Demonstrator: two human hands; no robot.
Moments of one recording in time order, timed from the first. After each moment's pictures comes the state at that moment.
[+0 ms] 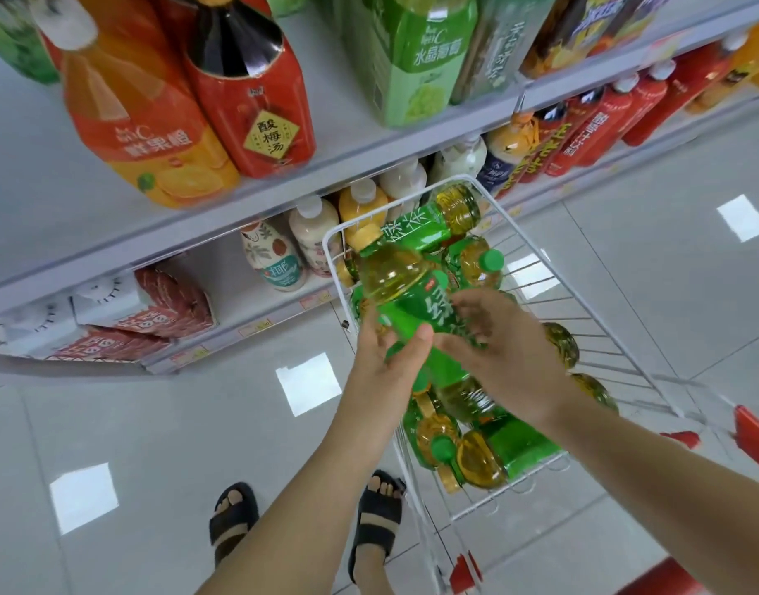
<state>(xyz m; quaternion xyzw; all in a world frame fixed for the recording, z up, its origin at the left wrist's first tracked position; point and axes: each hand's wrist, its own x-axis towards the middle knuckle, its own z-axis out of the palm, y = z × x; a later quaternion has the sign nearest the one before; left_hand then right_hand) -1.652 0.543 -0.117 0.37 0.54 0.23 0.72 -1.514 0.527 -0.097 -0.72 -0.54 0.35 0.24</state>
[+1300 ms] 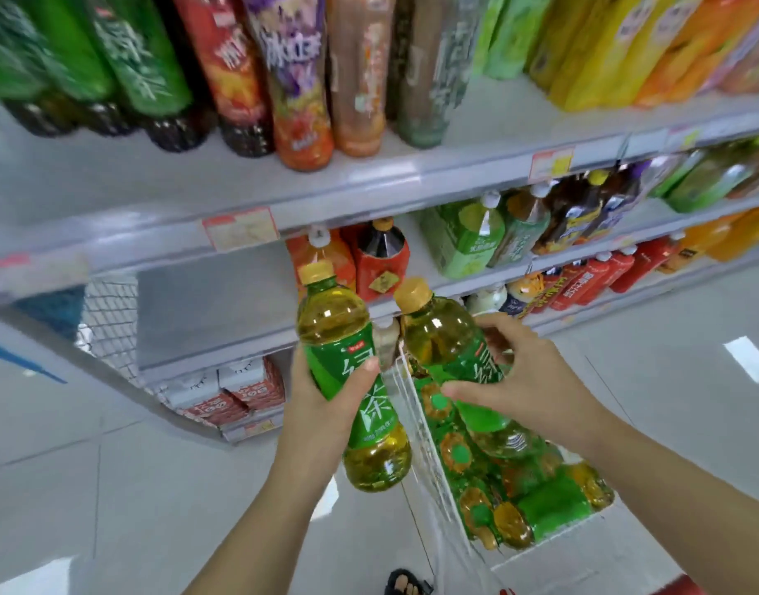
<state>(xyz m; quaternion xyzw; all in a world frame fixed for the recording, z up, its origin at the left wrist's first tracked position) -1.798 0.558 0.057 0.42 0.57 0.42 0.57 -1.590 0.551 0.085 -0.67 -0.60 0.35 0.26</state>
